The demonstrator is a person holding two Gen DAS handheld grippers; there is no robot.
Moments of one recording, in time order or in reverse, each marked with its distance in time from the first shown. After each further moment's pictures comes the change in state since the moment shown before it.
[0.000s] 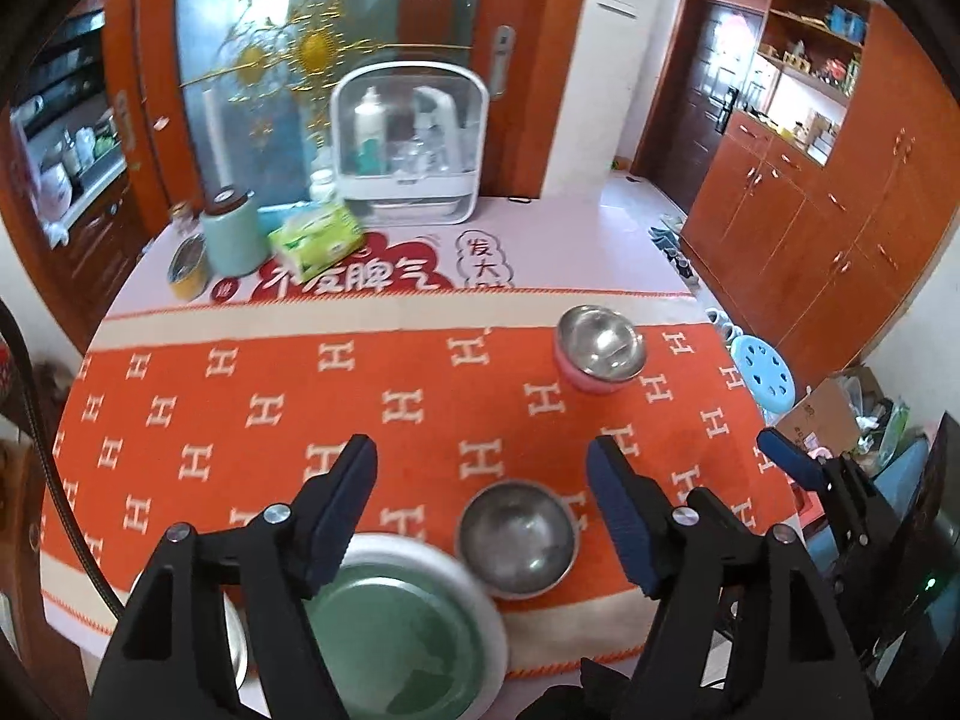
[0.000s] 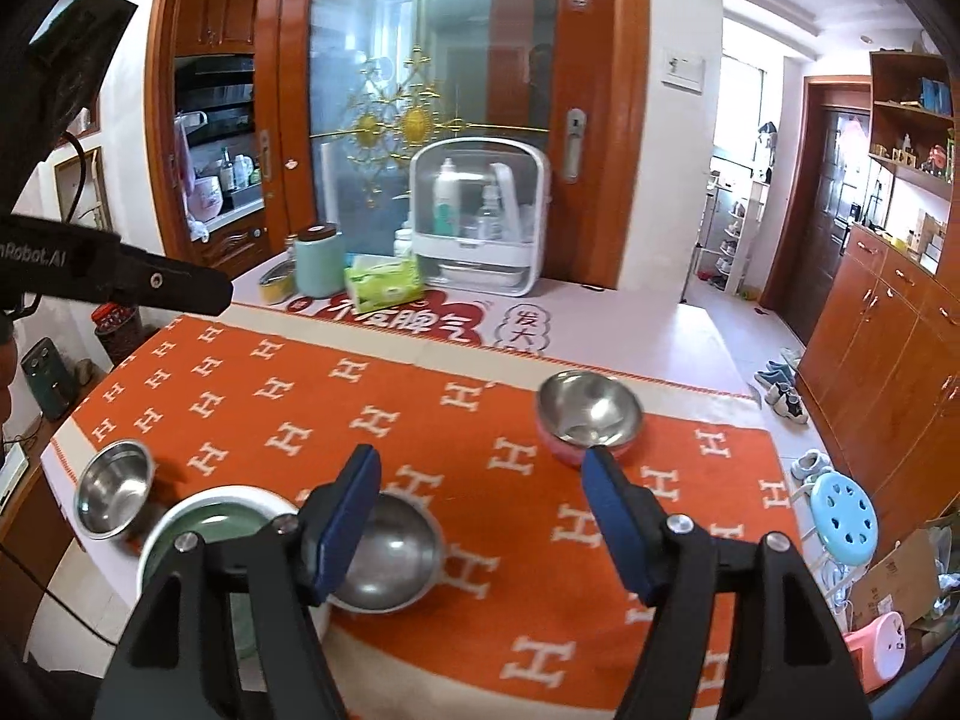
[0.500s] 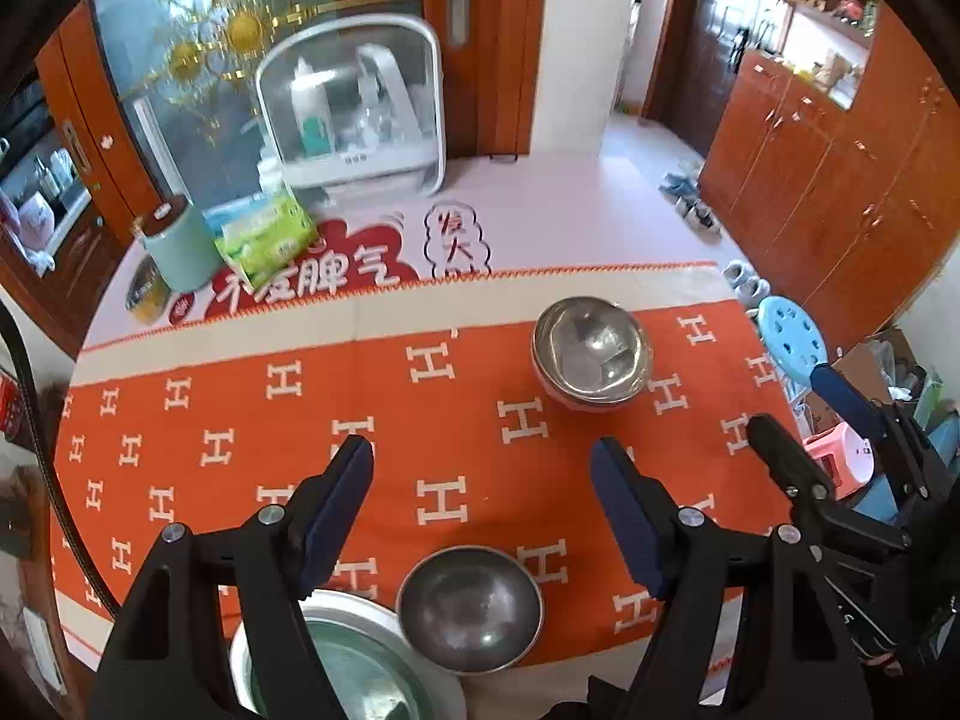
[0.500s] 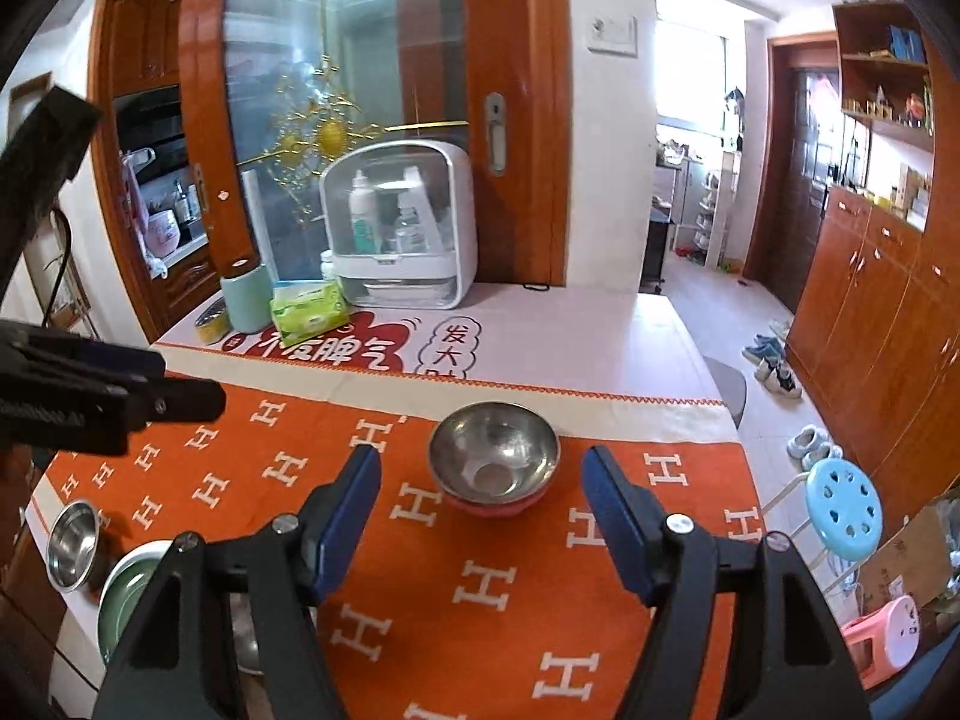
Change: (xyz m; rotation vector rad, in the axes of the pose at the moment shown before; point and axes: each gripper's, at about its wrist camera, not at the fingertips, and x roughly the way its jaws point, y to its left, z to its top) left arm 0.104 -0.063 0.056 0.045 0.142 0.070; right arm 0.059 -0.099 0.029 0.114 0.024 -0.011
